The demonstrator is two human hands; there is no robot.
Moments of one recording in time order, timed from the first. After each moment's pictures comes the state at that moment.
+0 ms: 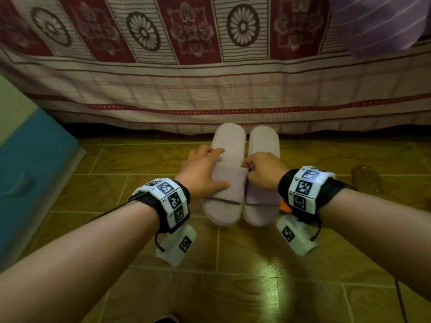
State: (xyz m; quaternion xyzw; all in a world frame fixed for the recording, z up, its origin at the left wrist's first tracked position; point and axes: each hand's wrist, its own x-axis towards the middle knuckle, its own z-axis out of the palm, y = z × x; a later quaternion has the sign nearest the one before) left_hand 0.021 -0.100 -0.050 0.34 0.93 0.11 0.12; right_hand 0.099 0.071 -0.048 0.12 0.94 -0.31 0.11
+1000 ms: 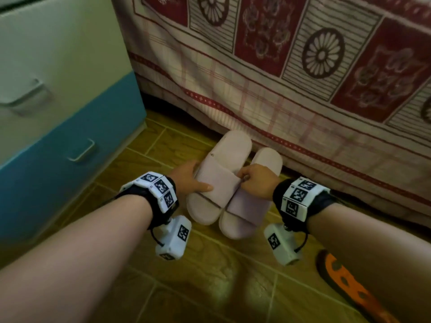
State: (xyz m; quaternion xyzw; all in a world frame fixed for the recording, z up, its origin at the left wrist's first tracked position) left_hand -0.154 -0.324 -0.078 0.04 0.85 0.42 0.32; right_hand -0.124 -0.116 -0.050 0.02 0.93 -0.24 0.27
